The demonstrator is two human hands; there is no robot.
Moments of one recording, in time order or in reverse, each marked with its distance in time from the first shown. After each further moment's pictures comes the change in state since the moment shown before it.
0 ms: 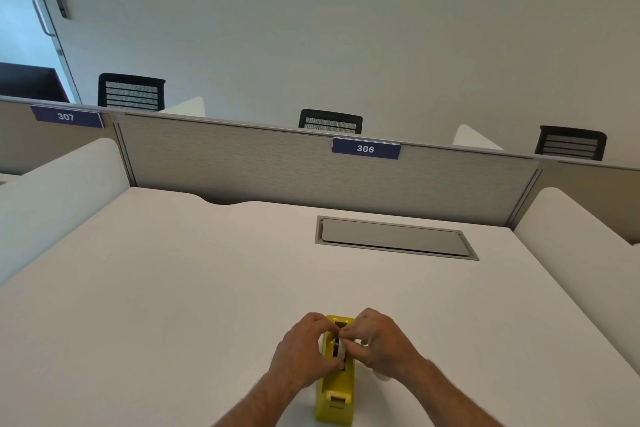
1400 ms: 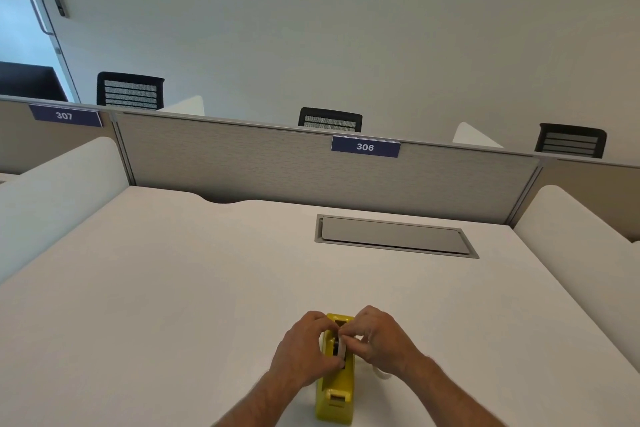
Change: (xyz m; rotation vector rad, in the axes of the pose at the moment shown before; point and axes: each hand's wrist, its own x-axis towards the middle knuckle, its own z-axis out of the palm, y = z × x) left_hand -0.001 0.004 -0.003 -0.029 -0.008 0.003; right_hand 0.002 0.002 0.001 0.018 0.018 0.022
